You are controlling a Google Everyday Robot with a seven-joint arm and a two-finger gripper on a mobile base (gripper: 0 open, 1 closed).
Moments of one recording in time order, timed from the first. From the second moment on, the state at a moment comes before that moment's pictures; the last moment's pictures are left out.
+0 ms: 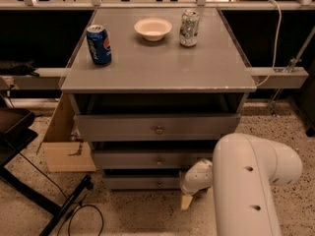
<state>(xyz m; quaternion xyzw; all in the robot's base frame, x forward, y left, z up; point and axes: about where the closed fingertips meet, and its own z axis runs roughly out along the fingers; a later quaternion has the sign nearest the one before) 0.578 -0.132 0.202 -0.69 0.71 0.00 0.13</state>
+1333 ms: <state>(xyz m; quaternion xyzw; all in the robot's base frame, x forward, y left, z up) 0.578 -0.140 0.163 -0.67 0.74 -0.01 0.09</state>
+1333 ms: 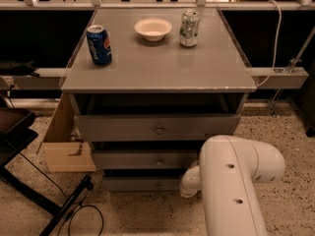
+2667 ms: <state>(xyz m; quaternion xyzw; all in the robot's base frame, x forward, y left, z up) 0.576 -0.141 0.180 -0.67 0.74 -0.01 0.09</state>
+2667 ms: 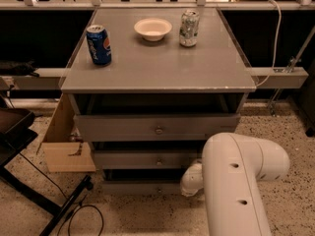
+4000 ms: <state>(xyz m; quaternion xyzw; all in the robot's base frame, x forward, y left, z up) 0.557 -0.153 0.195 -0.67 0.74 -0.01 0.06</state>
